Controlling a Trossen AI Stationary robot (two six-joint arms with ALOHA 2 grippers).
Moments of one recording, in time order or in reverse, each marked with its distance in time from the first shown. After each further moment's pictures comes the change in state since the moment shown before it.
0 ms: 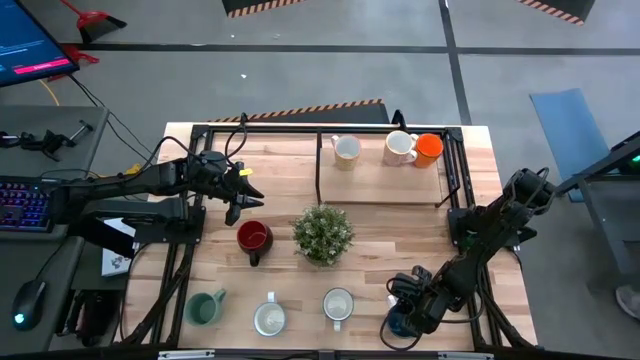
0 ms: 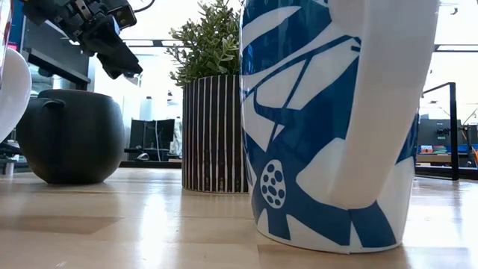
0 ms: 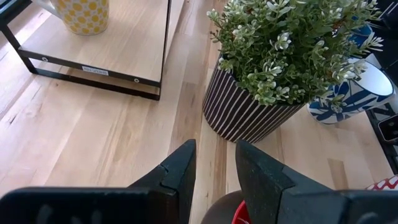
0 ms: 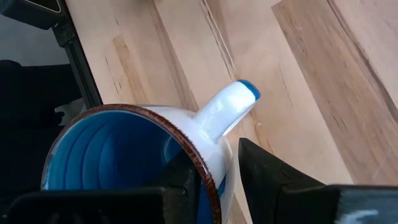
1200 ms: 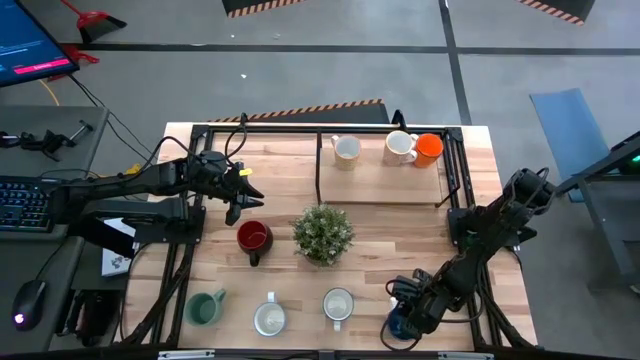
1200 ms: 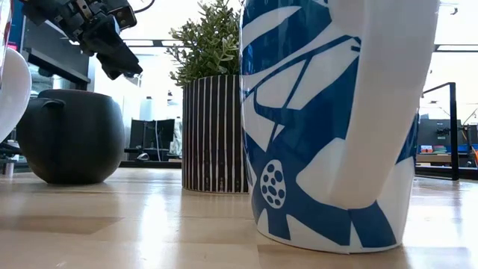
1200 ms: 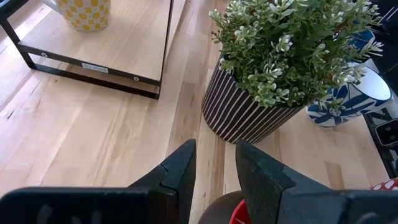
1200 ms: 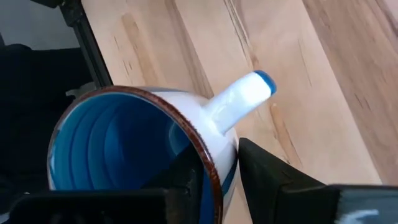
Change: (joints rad) left arm 0.000 0.000 0.000 0.000 0.000 -0.027; right arm 0.001 0.001 0.000 0.019 -0.086 0.007
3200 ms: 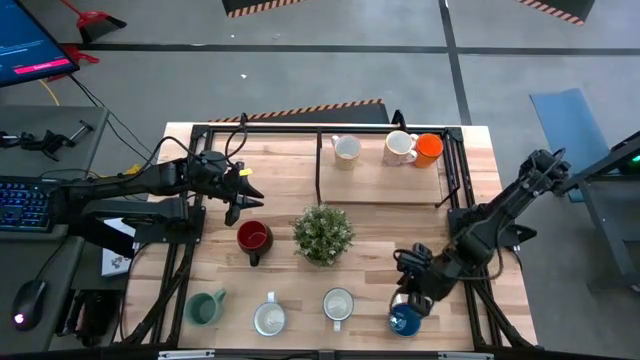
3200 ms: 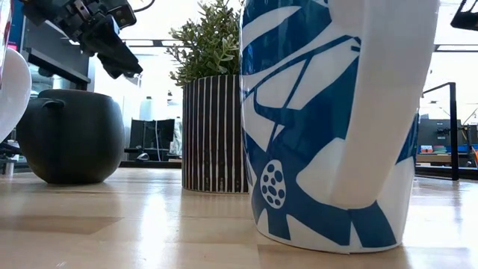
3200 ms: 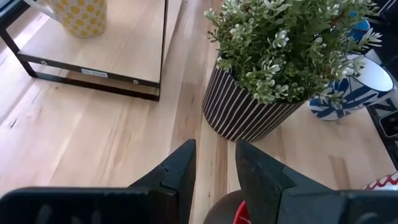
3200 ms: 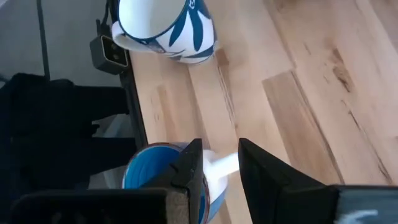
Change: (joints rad) left arm 0.000 0.000 0.000 0.000 0.004 0.045; right arm -0.092 -0.279 0.000 -0.110 0.092 -0.206
